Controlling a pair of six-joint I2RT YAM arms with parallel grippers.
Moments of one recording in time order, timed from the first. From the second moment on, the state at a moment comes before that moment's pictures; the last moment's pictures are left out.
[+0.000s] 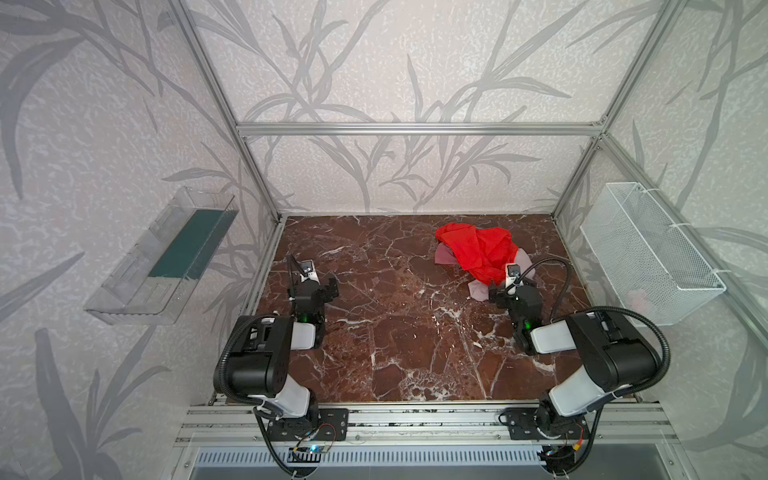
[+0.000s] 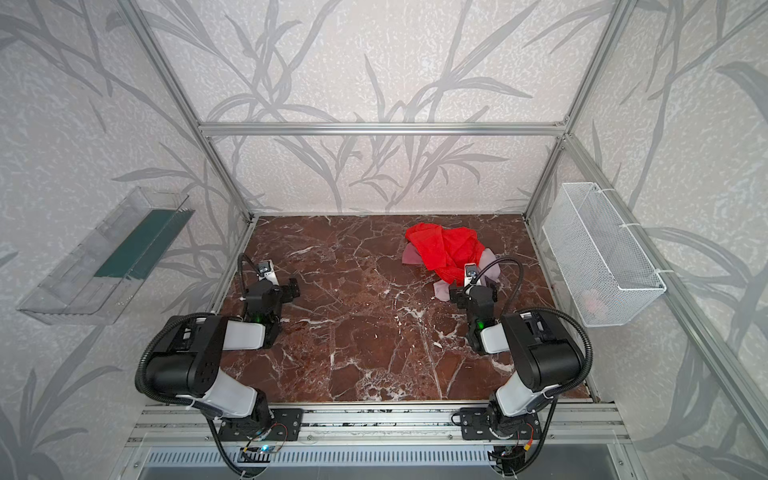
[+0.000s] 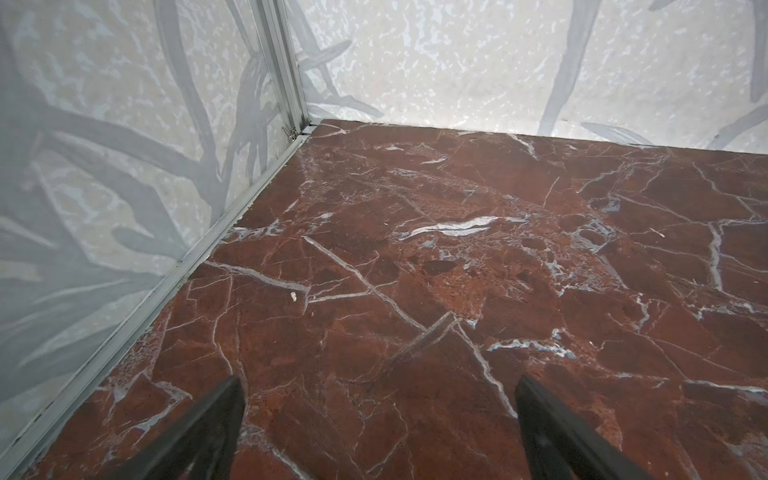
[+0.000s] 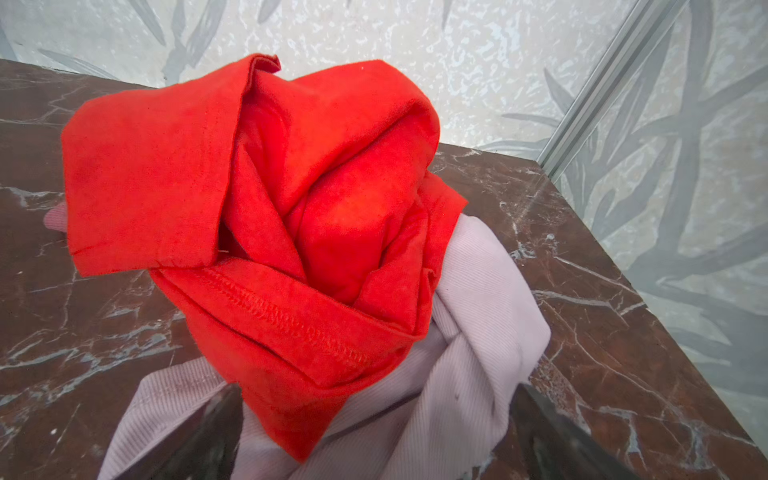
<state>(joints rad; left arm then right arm) 0.00 1.56 0.37 0.86 -0.27 -0.05 0.19 1.62 0.33 0.98 0.26 -0.11</state>
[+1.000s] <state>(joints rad) 0.00 1.56 0.37 0.86 -0.27 -0.05 0.18 1.62 0.33 0.98 0.25 -0.10</state>
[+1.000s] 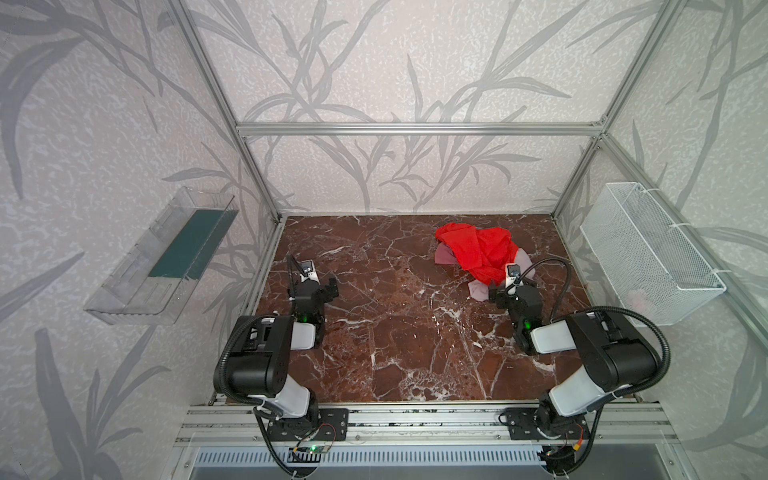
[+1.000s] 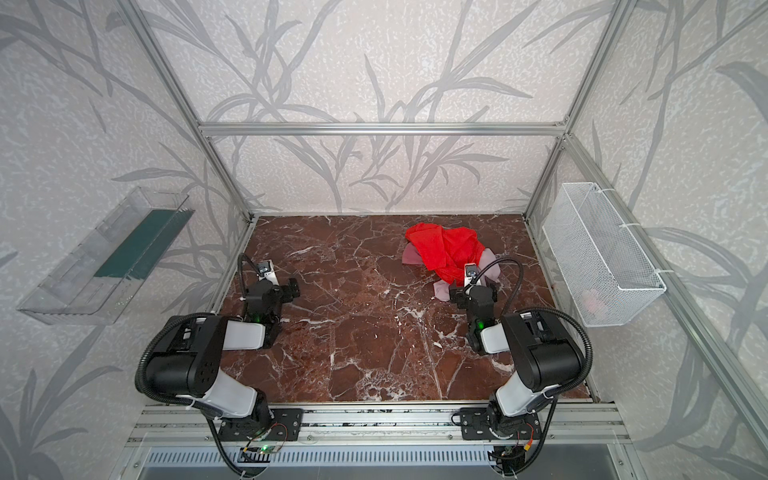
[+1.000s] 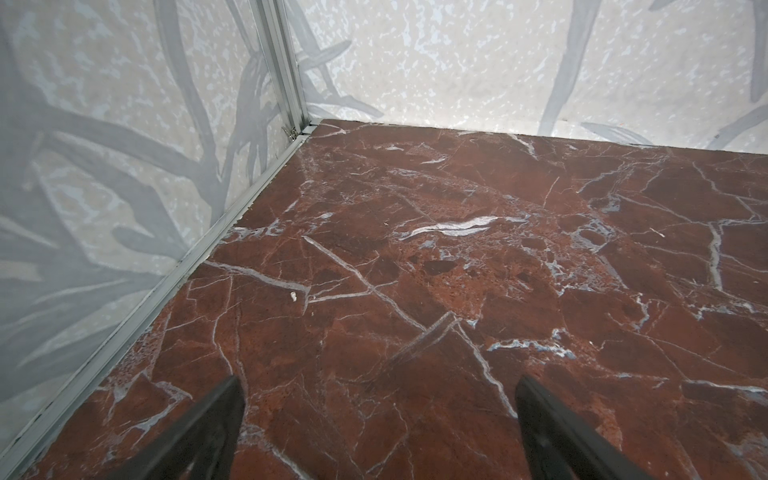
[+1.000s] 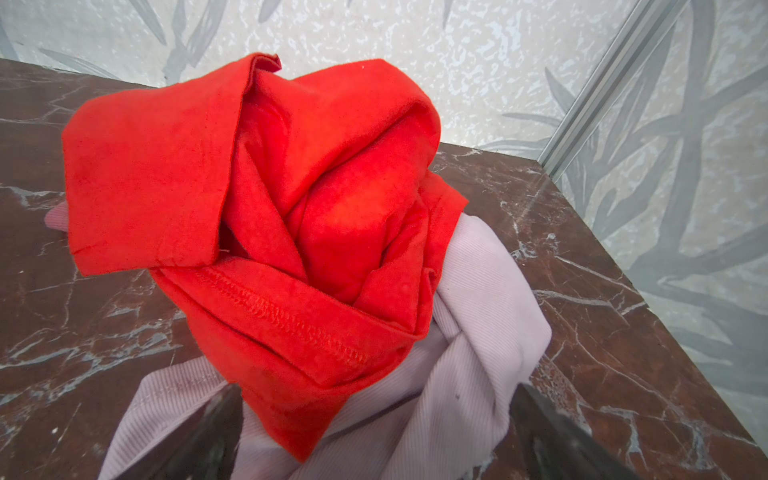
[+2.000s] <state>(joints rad) -0.08 1.09 0.61 -0.06 -0.08 -0.35 0.62 1.76 1.23 -0.22 0.28 0.07</state>
